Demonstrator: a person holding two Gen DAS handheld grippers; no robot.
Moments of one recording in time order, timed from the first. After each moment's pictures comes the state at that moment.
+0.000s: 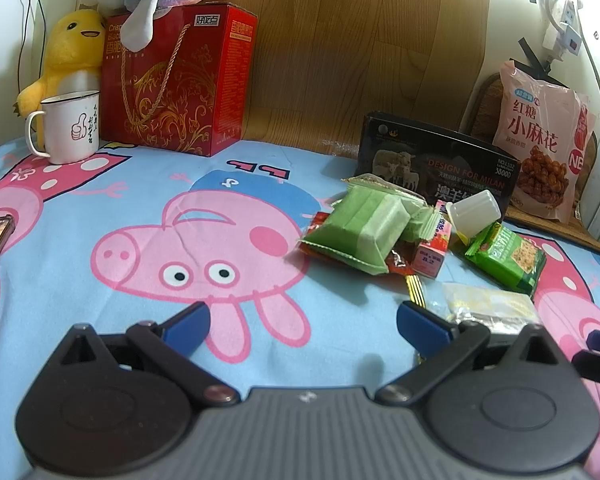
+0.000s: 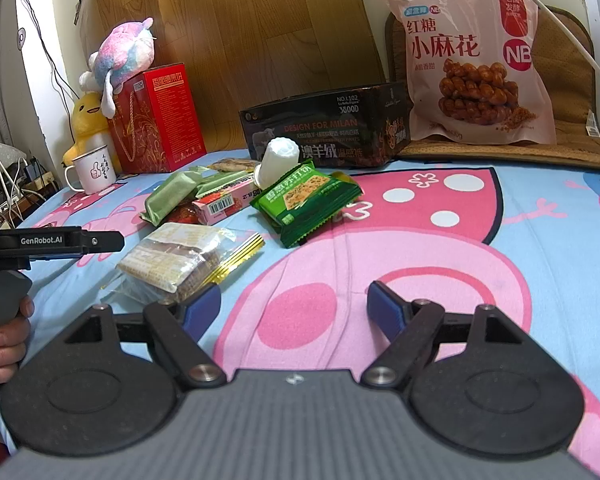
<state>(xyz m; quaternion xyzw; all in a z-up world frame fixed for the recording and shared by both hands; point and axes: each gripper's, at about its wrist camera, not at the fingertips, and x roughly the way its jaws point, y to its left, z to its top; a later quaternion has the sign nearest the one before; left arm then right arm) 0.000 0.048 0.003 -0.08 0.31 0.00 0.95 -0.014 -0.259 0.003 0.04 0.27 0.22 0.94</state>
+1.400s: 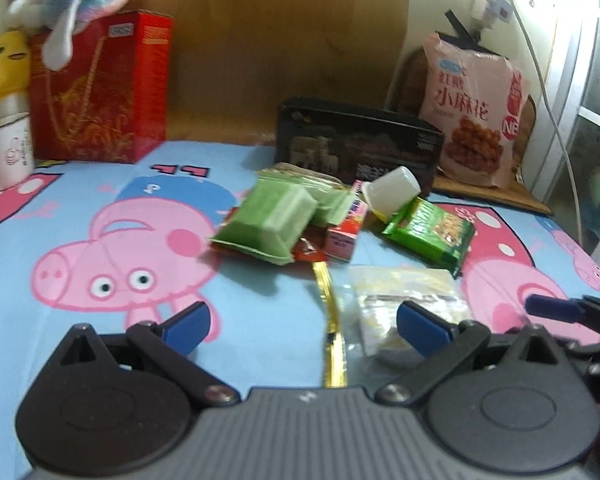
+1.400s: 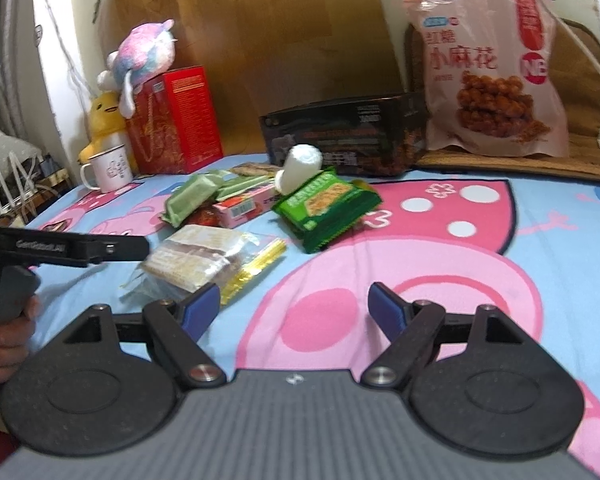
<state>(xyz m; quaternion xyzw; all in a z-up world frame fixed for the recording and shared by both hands) -0.003 0.014 0.018 -0.05 0.33 -0.10 0.94 -0.018 -0.252 0.009 0.04 0.26 0.25 0.93</state>
